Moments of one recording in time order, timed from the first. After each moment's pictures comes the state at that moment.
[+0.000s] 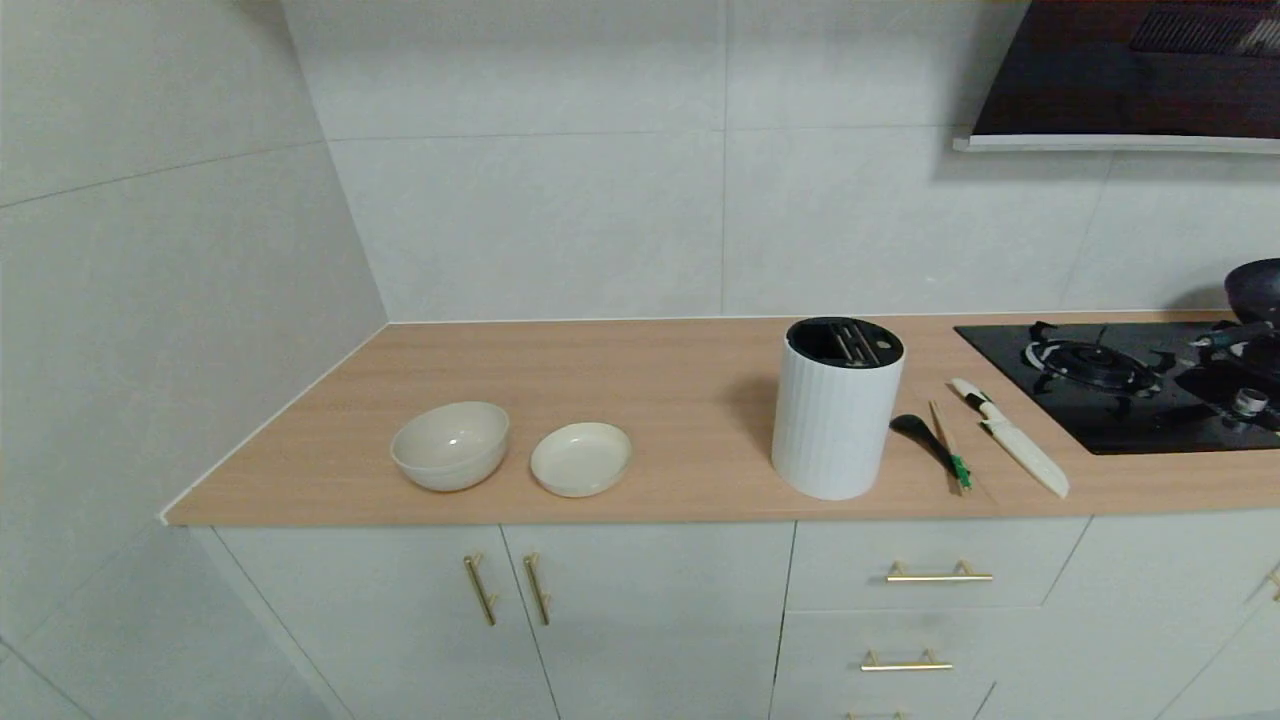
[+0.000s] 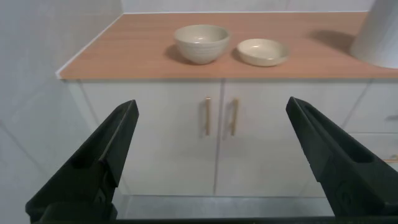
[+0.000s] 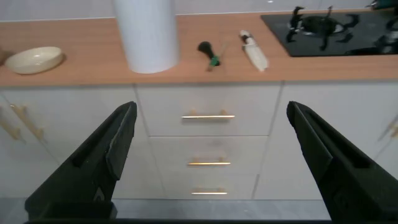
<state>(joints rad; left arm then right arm) 0.00 0.00 0.00 0.00 0.01 -0.01 -0.01 0.00 0.00 0.01 0.03 0.03</state>
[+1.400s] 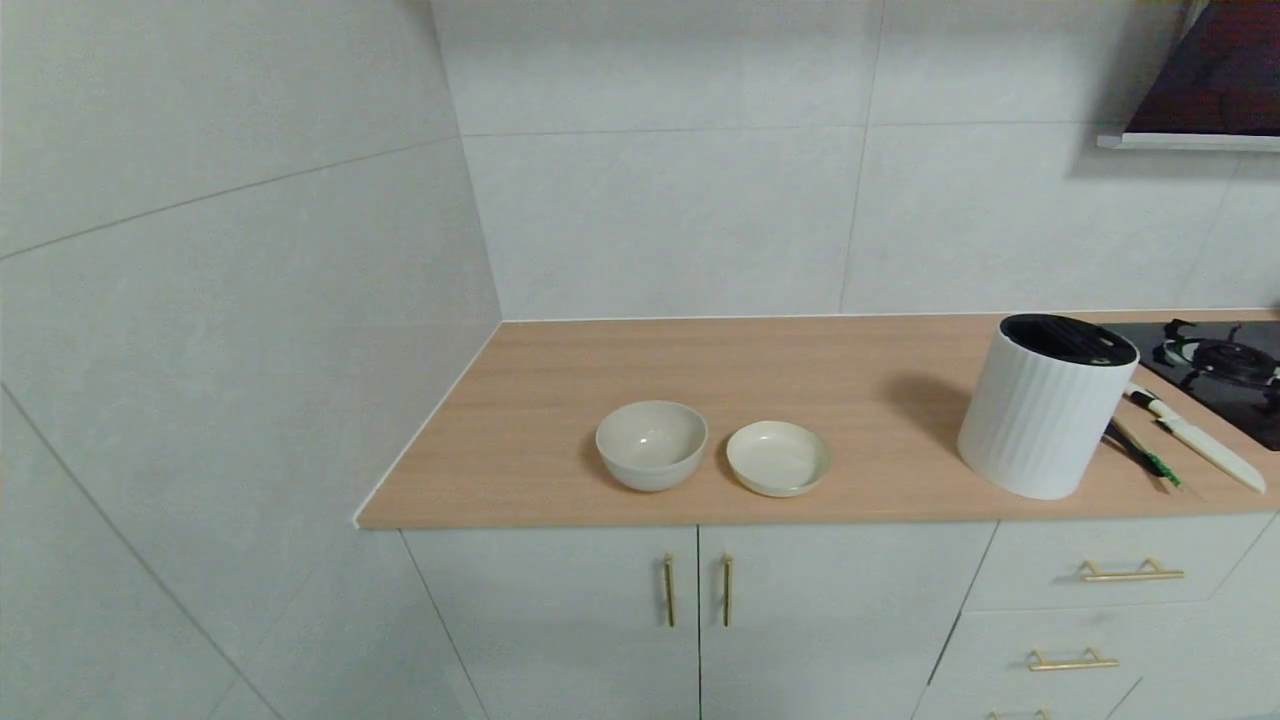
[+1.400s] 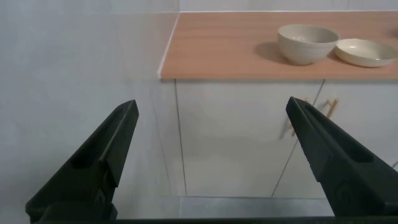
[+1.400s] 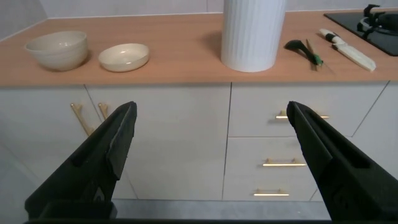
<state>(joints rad) 0.00 0.00 0.00 0.00 0.01 -0.01 -0.01 0.00 0.00 0.01 0.03 0.02</state>
